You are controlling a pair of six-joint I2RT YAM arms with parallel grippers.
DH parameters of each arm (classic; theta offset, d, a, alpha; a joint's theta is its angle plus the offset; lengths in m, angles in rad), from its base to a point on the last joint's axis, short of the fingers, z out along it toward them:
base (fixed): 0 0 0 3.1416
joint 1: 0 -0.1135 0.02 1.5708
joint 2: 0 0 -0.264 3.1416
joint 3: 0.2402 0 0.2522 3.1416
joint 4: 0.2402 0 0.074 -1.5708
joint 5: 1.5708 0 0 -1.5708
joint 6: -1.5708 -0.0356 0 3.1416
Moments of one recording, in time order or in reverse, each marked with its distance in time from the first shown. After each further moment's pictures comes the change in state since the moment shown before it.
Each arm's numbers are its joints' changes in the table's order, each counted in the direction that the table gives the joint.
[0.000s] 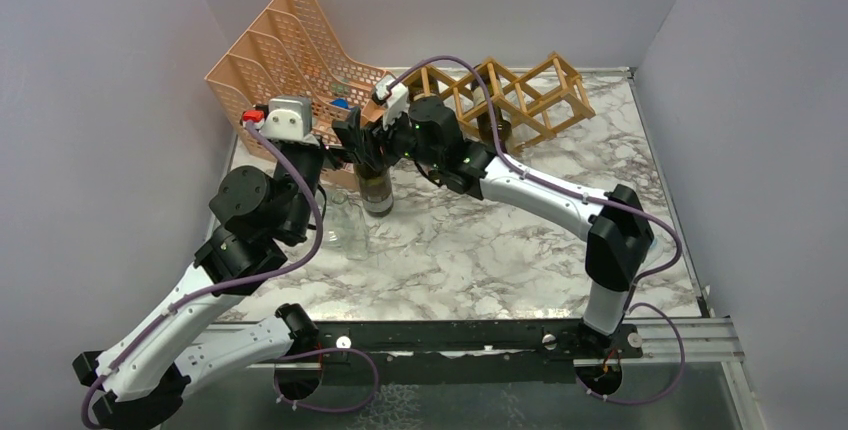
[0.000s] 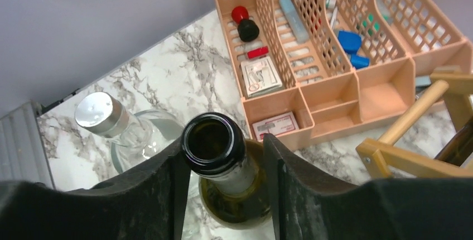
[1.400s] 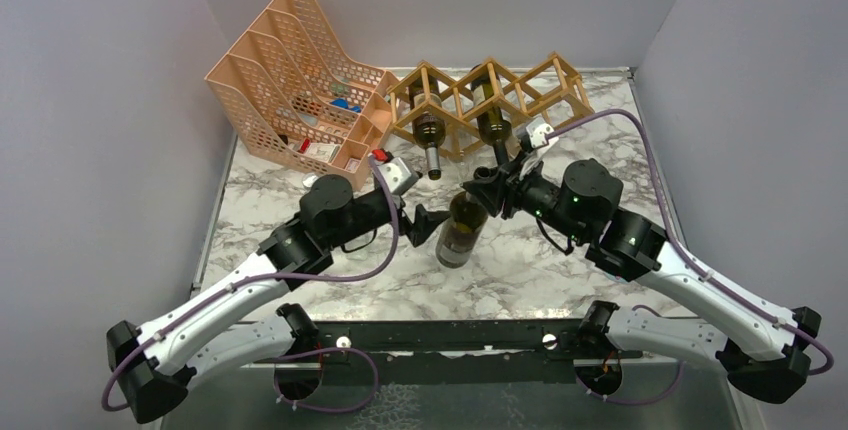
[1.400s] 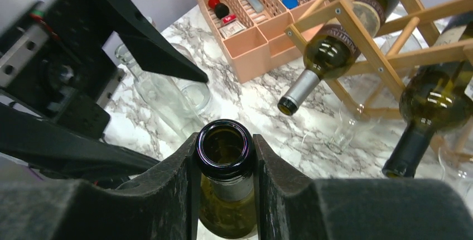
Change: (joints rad) left arm 0.000 0.038 -0.339 -0.051 0.797 0.101; right arm -0.021 -0.911 -0.551 0.246 0.185 -0.089
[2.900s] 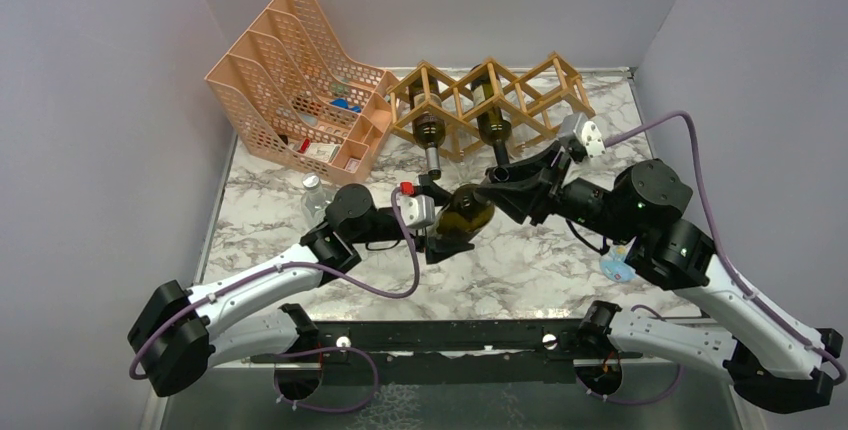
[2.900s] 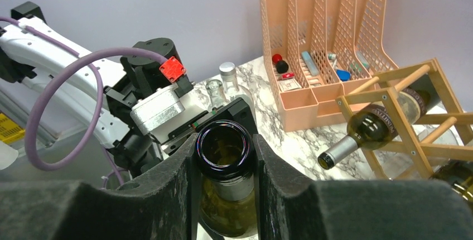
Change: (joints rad) left arm 0.006 0.239 -0.189 -0.544 0.509 -0.085; right arm 0.000 -0.105 0.133 0.040 -0.240 0.060
